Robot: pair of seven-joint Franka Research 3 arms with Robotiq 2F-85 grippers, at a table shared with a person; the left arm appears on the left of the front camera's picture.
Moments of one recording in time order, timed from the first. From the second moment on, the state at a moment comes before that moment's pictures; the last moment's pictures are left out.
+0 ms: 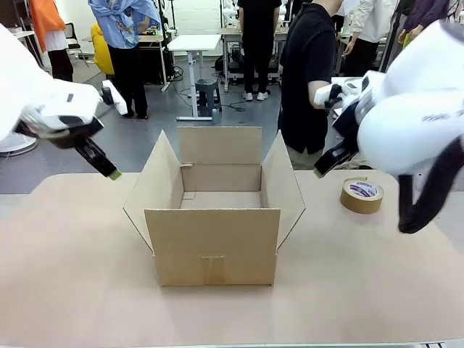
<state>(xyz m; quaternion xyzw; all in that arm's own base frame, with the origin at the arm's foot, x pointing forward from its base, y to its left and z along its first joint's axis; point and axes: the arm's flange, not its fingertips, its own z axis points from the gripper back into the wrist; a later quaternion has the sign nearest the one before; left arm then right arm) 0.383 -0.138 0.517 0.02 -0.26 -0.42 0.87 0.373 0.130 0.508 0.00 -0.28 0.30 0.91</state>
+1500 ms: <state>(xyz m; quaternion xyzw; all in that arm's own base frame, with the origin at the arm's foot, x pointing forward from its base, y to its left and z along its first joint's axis) 0.356 -0.052 0.614 -0.15 -0.33 -0.53 0.76 0.350 -0.010 0.625 0.27 -0.34 0.45 0.78</state>
